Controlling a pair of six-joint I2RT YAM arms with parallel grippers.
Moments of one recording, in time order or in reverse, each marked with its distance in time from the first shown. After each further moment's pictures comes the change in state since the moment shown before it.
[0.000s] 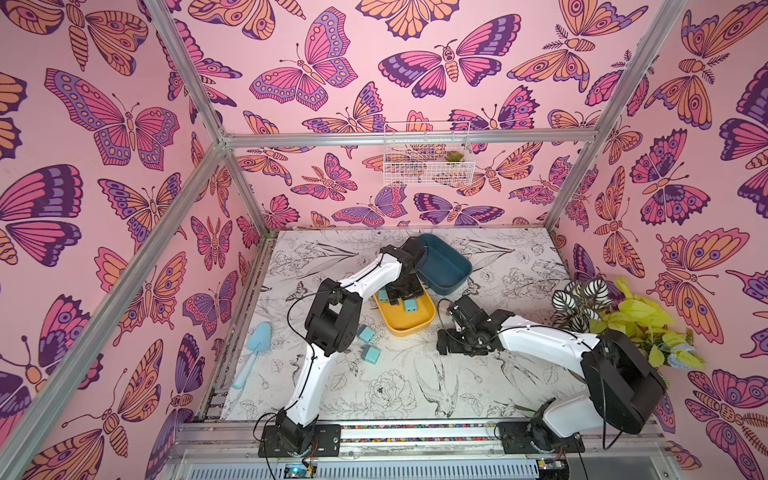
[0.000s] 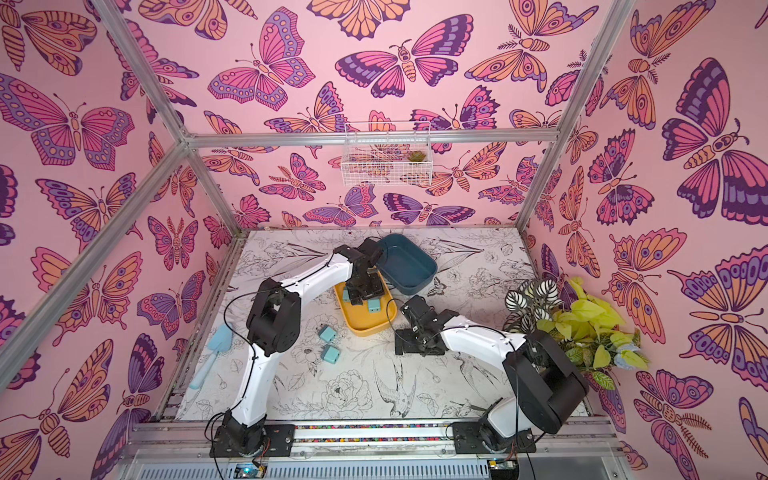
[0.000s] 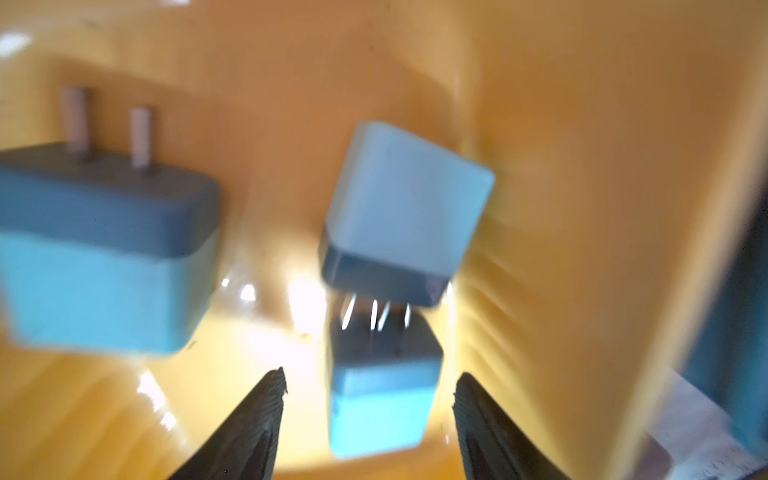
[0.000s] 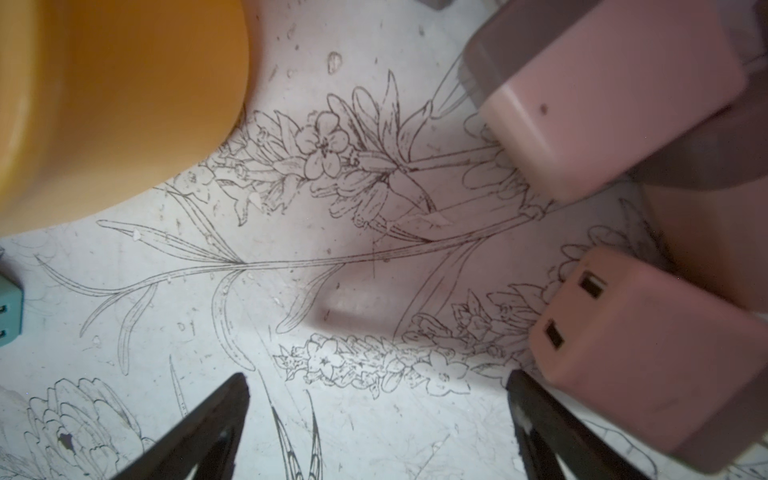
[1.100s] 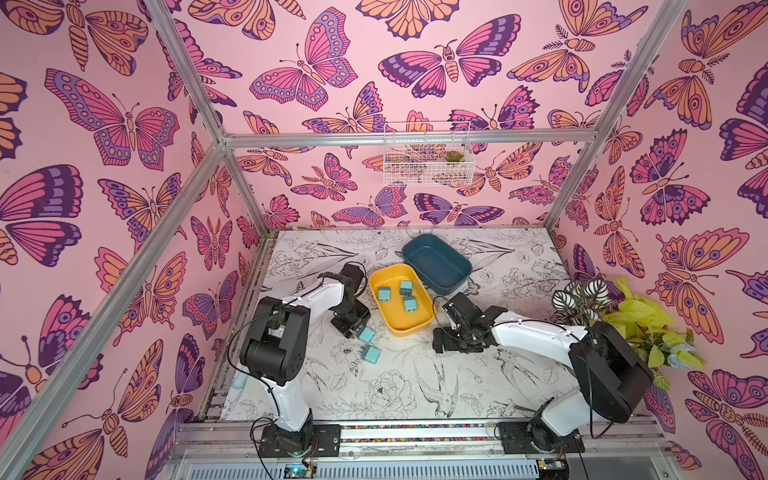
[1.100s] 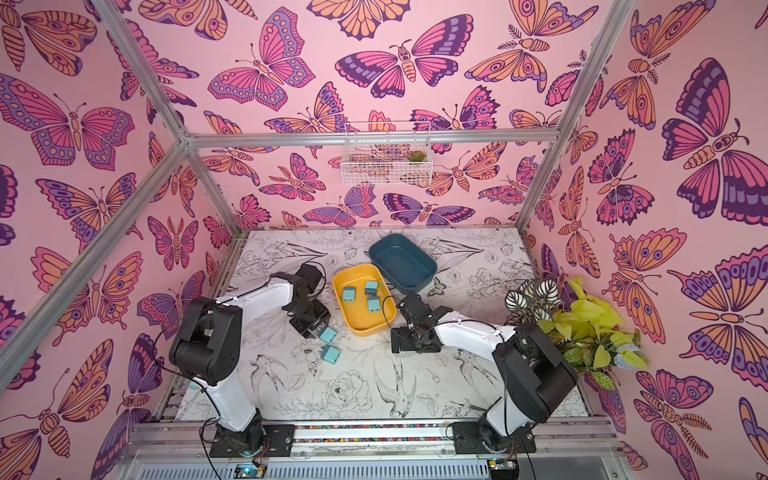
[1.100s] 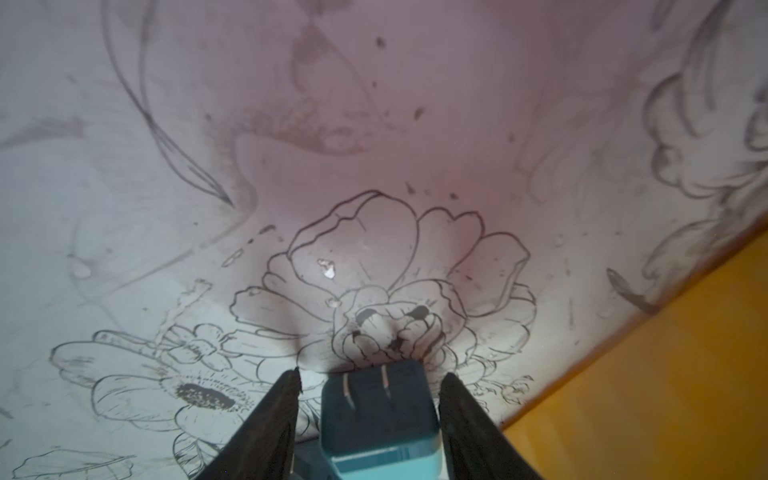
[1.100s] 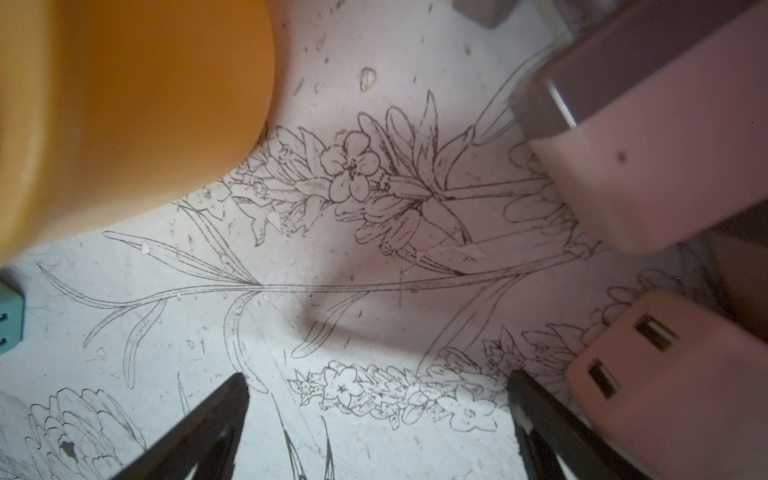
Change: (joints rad) left arm 0.270 -0.422 -0.792 0.199 0.096 -0.277; right arm 0.001 0.063 0.045 0.010 -0.021 -0.027
